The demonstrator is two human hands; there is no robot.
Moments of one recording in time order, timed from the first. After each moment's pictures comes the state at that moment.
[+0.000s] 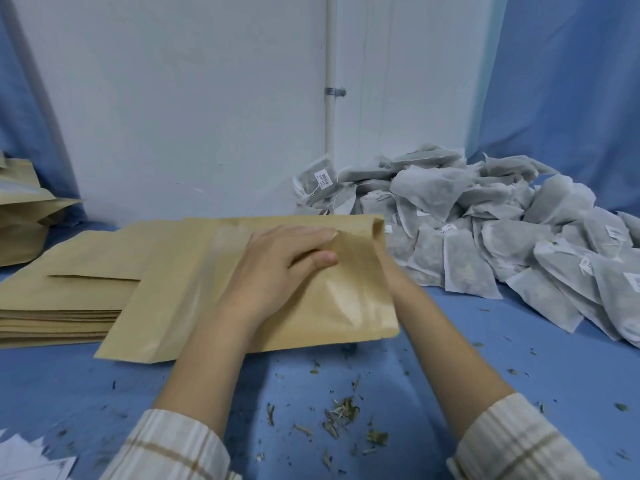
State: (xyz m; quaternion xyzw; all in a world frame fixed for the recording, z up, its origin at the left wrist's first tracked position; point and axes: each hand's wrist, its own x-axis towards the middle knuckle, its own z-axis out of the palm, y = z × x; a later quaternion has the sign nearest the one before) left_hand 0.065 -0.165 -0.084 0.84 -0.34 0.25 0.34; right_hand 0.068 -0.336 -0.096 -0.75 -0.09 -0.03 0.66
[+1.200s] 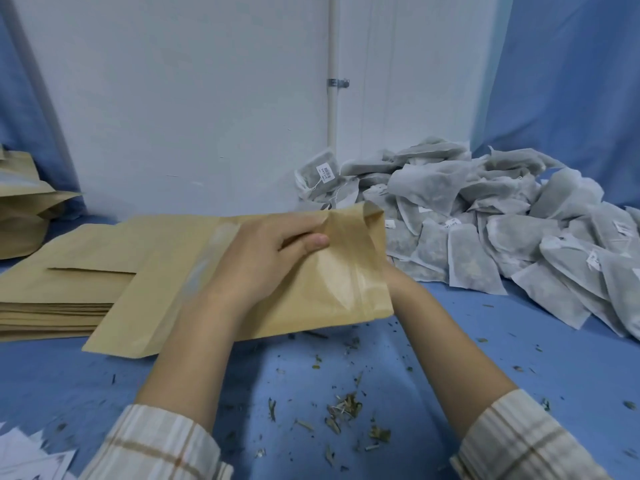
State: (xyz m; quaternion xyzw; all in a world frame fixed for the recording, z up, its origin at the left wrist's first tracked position) left_hand 0.065 -0.158 -0.077 0.83 -0.32 0.24 0.38; right_hand 0.073 -0.321 -0.089 -0.75 -0.06 0.04 0.65
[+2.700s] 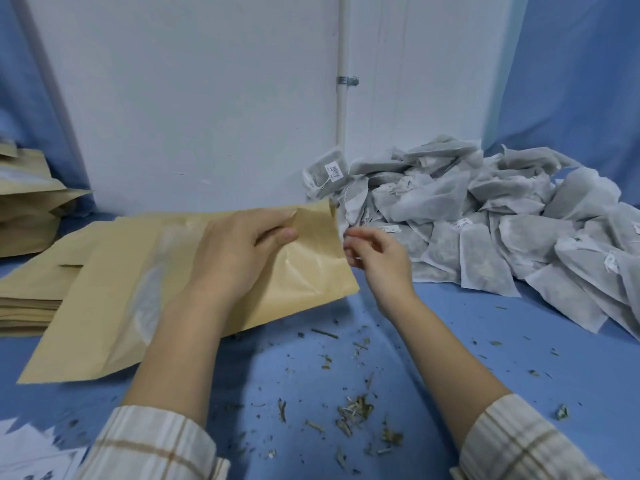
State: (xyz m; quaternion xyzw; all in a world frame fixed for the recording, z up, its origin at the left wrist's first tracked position) left_hand 0.072 -0.131 -0.079 0.87 -0.17 0.28 0.36; right_hand 0.092 -0.317 -0.128 -0.70 -0.01 -0.20 0.68
